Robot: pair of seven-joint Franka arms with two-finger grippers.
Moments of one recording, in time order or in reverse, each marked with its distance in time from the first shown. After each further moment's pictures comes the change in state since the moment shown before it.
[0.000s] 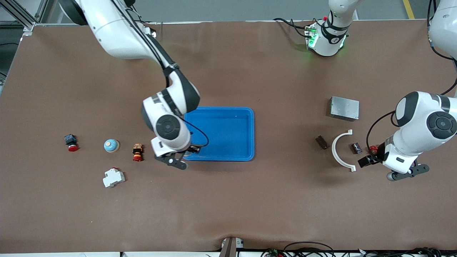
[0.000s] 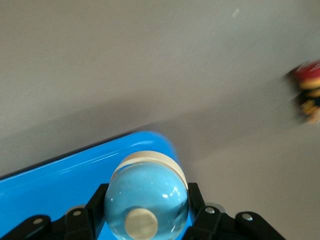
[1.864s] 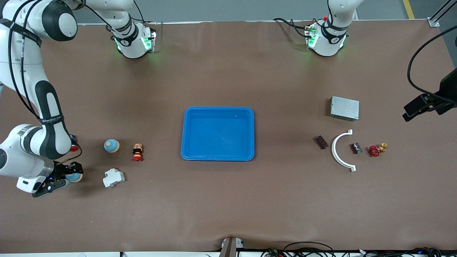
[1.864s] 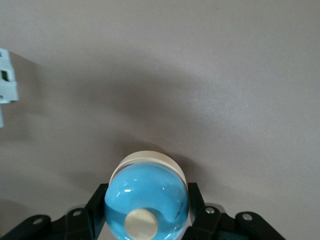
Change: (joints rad) left arm -0.087 -0.500 0.113 0.253 -0.462 -0.519 0.308; right arm -0.711 0.176 -0.009 -0.001 0.001 0.282 -1.438
